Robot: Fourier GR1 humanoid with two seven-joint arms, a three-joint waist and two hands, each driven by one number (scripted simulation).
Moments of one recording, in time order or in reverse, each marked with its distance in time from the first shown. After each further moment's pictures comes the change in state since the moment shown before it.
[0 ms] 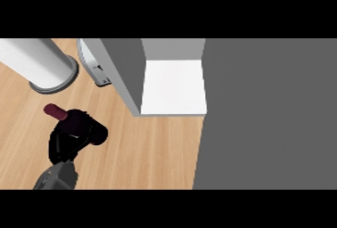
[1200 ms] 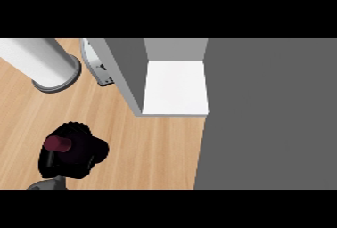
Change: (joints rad) left arm 0.230 0.032 -0.218 -0.466 -0.142 -0.048 -0.021; right arm -0.014 0.013 -0.030 0.009 -0.005 0.007 0.007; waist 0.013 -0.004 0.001
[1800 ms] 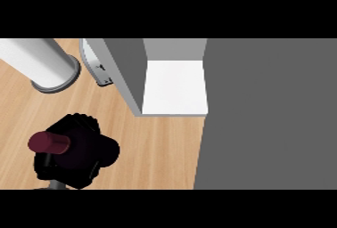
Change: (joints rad) left arm 0.070 -0.050 -0.122 -0.475 0.050 0.058 0.377; right arm 0.027 0.009 0.012 -0.005 0.002 0.004 -0.012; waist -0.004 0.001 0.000
